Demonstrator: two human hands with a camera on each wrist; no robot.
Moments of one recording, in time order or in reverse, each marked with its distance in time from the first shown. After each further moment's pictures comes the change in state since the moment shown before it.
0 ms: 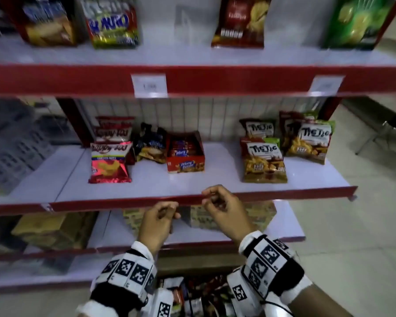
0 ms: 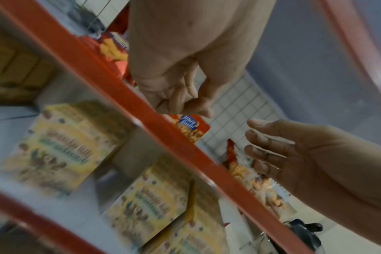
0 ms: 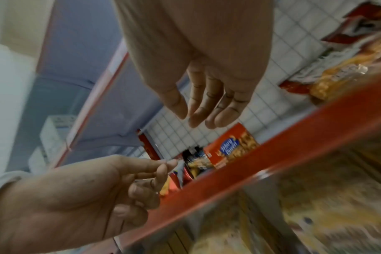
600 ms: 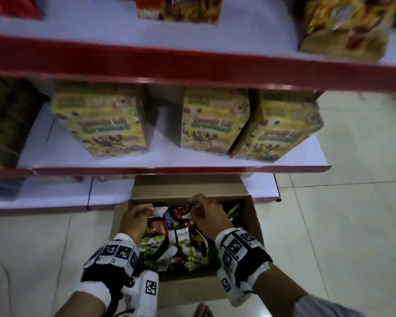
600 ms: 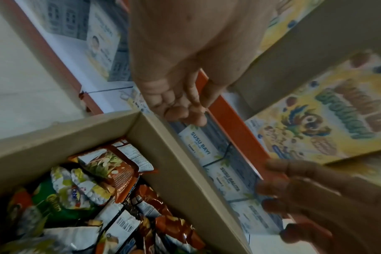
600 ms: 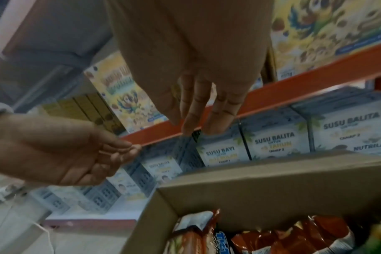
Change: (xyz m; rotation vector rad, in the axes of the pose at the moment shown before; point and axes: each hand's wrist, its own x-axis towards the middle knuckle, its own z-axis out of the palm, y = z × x) left_hand 0.043 -0.358 0.020 0.109 0.084 -0.568; right_hand -0.055 0.328 0.138 -0.406 -0.336 0.339
